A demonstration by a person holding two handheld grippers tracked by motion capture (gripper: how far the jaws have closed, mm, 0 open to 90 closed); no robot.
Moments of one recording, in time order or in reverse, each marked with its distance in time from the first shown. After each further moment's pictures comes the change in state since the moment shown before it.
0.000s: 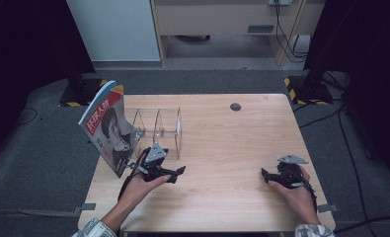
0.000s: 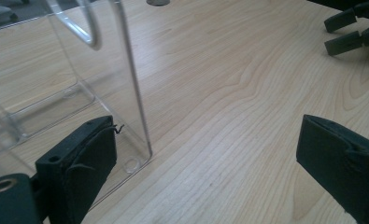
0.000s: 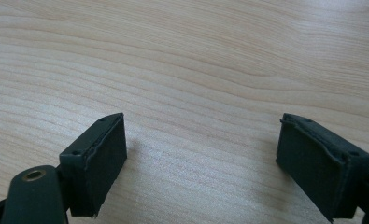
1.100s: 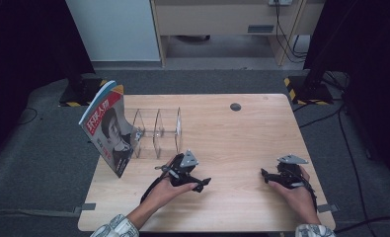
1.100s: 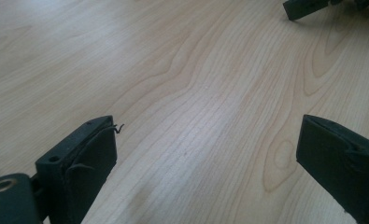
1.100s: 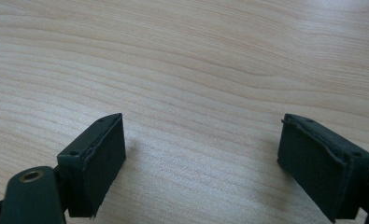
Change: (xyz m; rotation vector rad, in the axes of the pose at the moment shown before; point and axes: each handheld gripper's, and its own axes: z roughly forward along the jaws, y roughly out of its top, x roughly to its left) left arm -0.053 0.008 0.067 0.140 -0.118 0.066; right arm 0.000 0.000 0.000 0.001 0.000 0.000
